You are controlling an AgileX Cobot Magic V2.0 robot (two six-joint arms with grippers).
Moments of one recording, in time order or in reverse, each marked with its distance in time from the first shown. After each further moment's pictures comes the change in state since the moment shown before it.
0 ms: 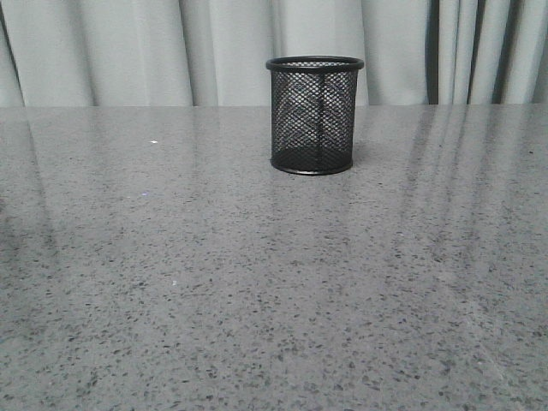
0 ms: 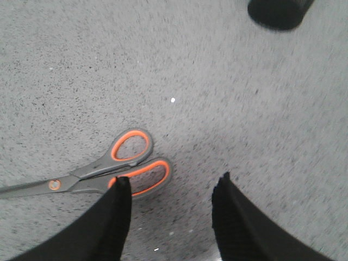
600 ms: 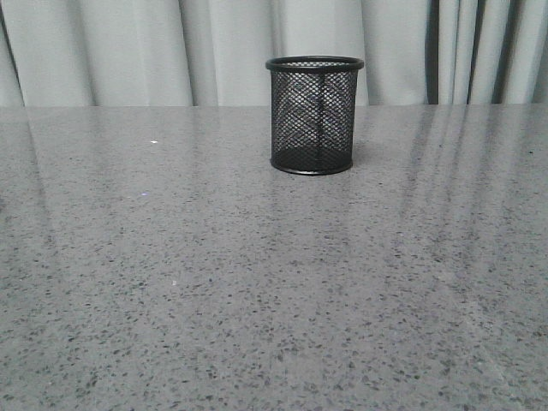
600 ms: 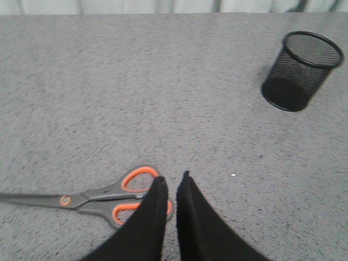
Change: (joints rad) left arm 0.000 -0.305 0.185 -0.007 -0.220 -0.222; right arm -0.039 0.000 0.000 0.000 -0.007 0.004
